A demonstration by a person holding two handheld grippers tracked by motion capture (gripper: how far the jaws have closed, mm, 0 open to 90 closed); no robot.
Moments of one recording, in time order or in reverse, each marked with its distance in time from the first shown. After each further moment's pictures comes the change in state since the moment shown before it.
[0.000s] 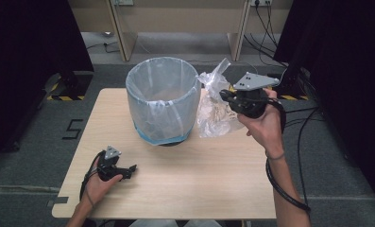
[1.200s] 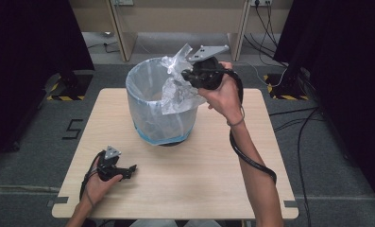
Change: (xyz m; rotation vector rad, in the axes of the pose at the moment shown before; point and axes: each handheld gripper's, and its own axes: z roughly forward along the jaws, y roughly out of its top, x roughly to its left) left arm 0.000 0.000 0.000 0.001 -0.001 0.001; right arm 0.017 0.078 0.082 -0.002 0.125 -0.027
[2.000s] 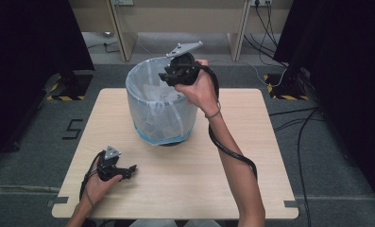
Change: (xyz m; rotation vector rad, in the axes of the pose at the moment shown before) left arm 0.000 0.000 0.000 0.003 -0.006 0.001; right arm 0.014 0.020 0.053 -0.014 0.071 0.059
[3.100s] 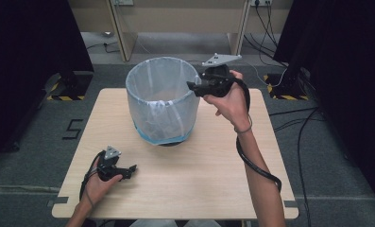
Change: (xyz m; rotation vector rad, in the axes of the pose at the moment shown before) left arm 0.000 0.000 0.000 0.000 0.000 0.002; right arm -0.026 -0.054 -0.059 -0.004 -0.112 0.092
